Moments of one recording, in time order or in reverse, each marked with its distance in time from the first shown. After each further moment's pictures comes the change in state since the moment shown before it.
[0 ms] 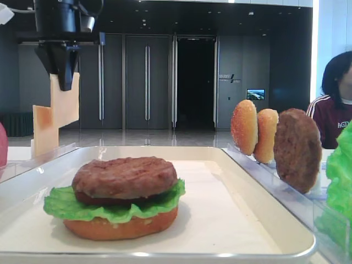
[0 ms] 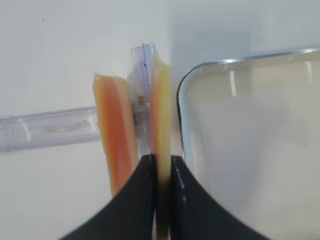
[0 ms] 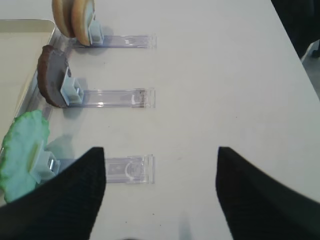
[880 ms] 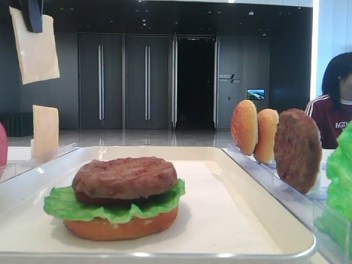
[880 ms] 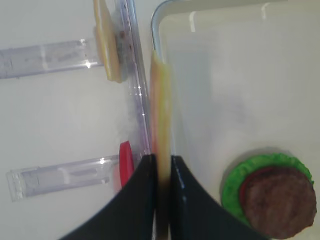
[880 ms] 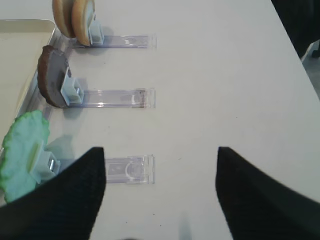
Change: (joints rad) left arm 0.000 -0.376 0.316 -0.121 0.005 0.022; right arm 0.000 0.000 0.000 0.000 0.000 0.001
